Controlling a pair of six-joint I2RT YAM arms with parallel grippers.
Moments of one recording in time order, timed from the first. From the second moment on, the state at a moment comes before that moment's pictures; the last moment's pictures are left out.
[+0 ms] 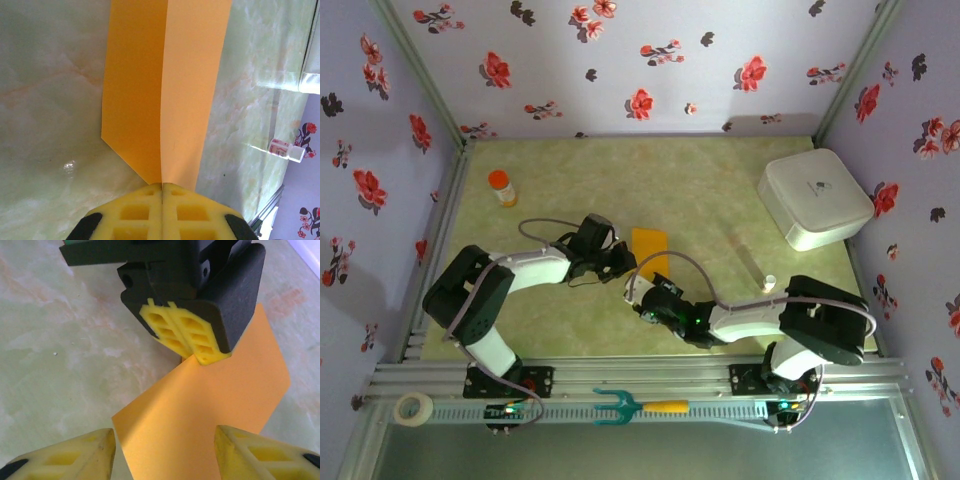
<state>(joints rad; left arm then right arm) -0.68 1.66 0.80 0.01 0.40 -1.02 1.21 1.51 0.50 0.31 0.50 -0.17</state>
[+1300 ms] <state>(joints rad) -0.68 1.66 0.80 0.01 0.40 -1.04 1.22 1.52 0.52 0.31 0.53 -0.09</state>
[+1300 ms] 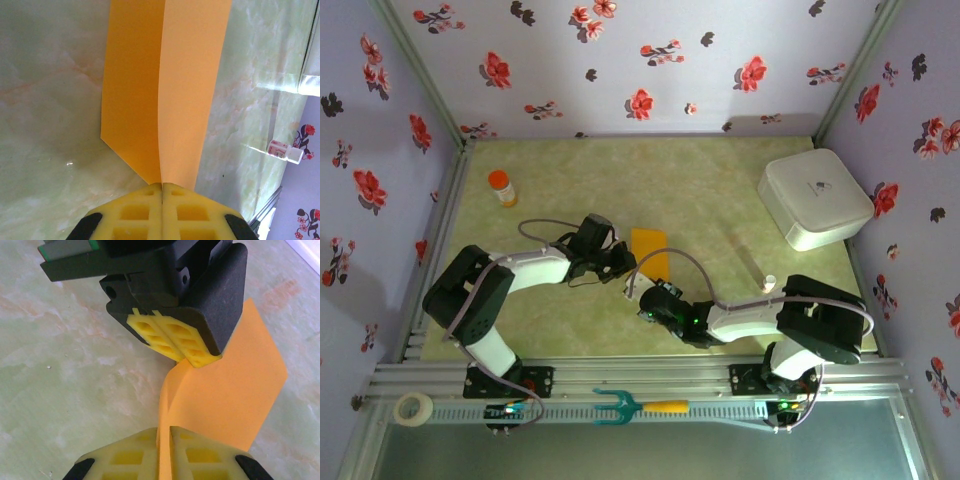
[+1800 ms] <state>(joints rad) -0.66 1.50 0.79 -0.10 0.29 -1.01 1.10 1.48 0.52 0.24 0.25 0.07</state>
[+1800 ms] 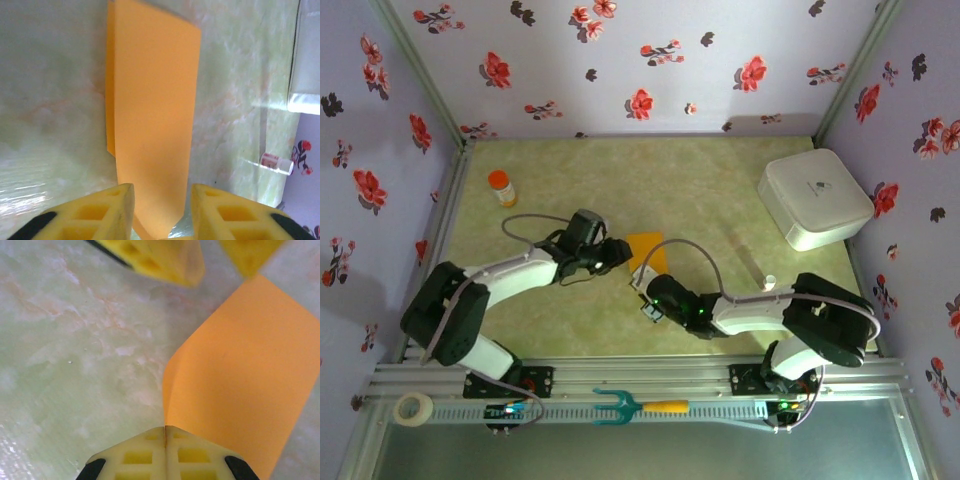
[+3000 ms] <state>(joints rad) -0.66 1.87 1.06 -0.26 0.40 -0.78 0.99 1.54 0.58 0.20 -0.30 0.30</state>
